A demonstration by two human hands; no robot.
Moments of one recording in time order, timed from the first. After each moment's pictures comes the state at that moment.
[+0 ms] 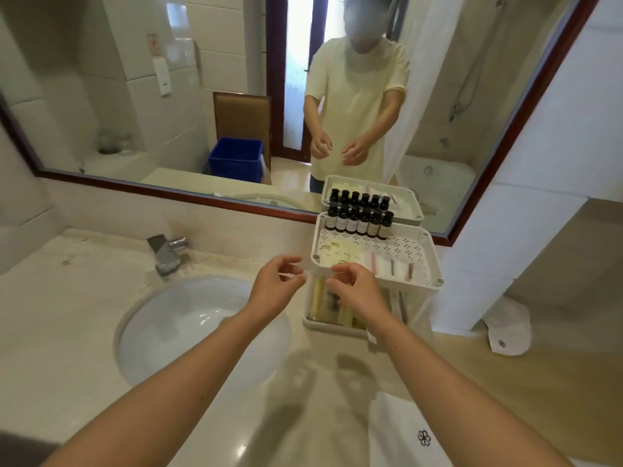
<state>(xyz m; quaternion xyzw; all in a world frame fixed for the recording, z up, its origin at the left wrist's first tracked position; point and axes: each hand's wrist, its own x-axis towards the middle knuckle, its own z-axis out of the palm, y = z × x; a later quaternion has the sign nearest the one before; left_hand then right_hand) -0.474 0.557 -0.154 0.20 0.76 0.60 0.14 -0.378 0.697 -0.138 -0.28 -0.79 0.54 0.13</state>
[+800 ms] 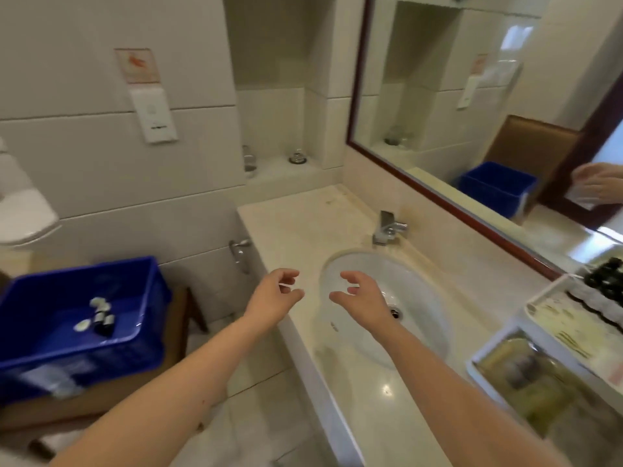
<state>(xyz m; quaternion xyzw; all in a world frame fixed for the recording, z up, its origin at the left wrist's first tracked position) -0.340 0.310 -0.187 -0.20 0.81 0.54 -0.08 -0.403 0.487 -0.171 0.09 -0.84 0.51 -0.15</state>
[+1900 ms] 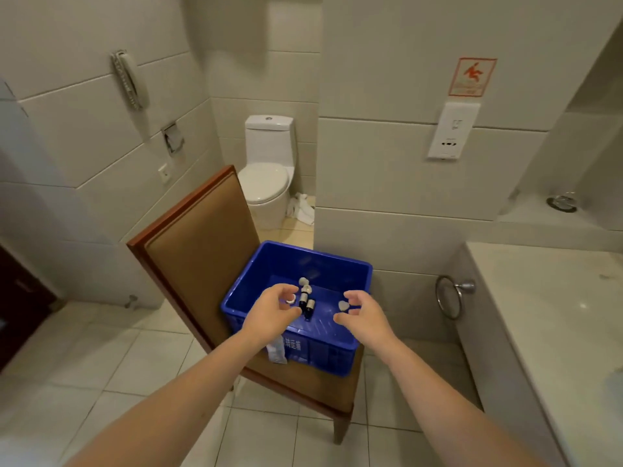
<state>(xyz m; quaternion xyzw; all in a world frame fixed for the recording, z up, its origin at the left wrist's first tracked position) -0.076 -0.121 -0.222 -0.42 0.77 0.46 -0.15 -0.236 0.003 -0.219 0.31 -0.79 0.41 -0.33</state>
